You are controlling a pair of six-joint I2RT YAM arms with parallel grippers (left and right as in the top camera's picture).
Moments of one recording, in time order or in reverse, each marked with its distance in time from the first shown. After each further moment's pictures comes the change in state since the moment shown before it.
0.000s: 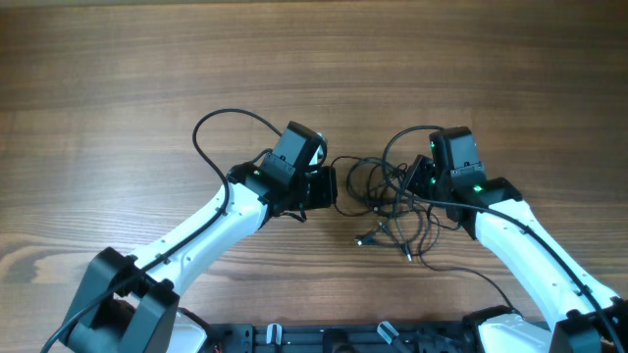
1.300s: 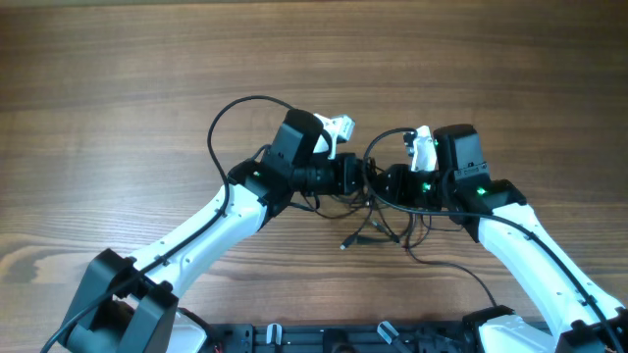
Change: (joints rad) left arm -0.005 -0.008 -0.004 0.326 0.287 0.000; right arm -0.002 -0.034 0.000 0.042 -0.576 -0.205
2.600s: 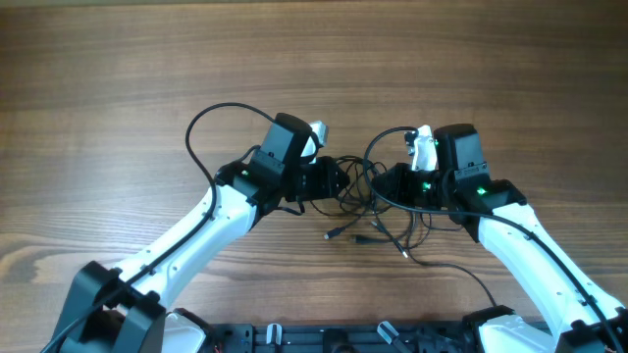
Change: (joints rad) left arm 0.042 -0.047 0.002 -0.241 -0.179 0.000; right arm 0.000 0.000 0.000 0.006 -0.001 0.032
